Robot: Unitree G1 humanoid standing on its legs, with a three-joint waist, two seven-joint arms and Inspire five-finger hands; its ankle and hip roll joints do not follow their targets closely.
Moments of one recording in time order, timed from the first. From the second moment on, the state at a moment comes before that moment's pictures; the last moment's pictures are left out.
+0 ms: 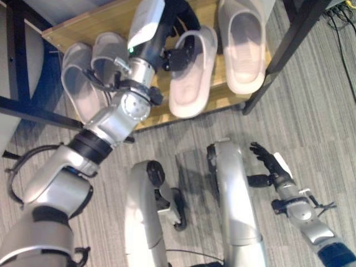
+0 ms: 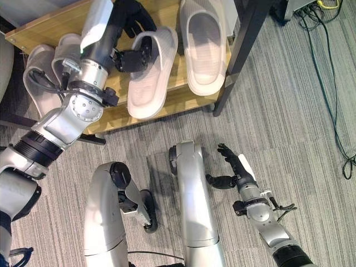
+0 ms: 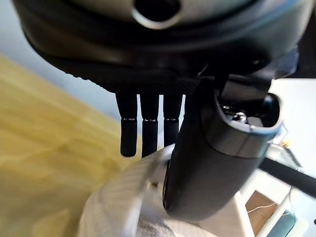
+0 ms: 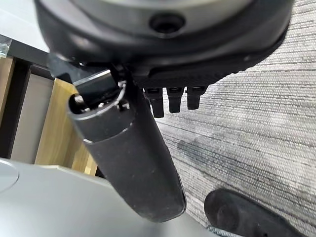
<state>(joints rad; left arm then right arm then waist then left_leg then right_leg) -1.20 0.72 -0.72 0.42 0.01 -0.09 0.45 -0.09 -0.70 0.33 0.28 0.20 -0.22 -0.18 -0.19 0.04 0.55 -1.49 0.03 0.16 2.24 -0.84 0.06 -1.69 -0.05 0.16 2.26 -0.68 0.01</state>
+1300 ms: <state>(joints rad) -1.32 0.60 -0.72 0.70 -0.03 -0.02 0.48 -0.09 -0.71 0.35 0.28 0.17 -0.21 -0.18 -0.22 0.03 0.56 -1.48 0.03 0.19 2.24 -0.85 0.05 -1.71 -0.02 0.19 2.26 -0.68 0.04</state>
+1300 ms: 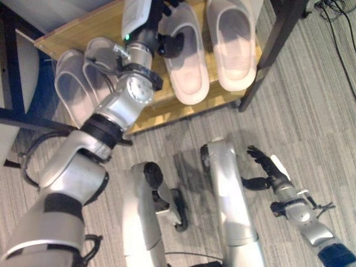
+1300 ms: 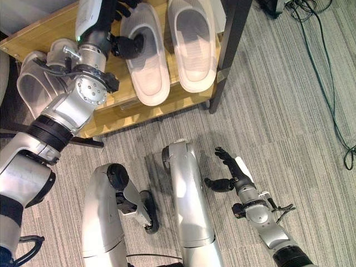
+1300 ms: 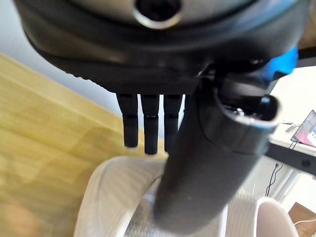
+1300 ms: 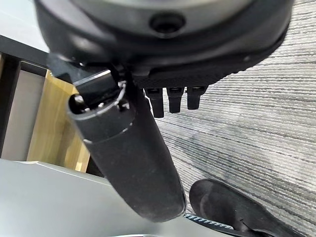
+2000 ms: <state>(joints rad) -1.12 0.64 -0.66 0.41 -0.03 -0.05 0.47 -0.07 -0.71 0.35 0.28 0.16 -0.21 -0.18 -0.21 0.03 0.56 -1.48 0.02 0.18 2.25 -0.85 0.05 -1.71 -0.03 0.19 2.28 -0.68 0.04</state>
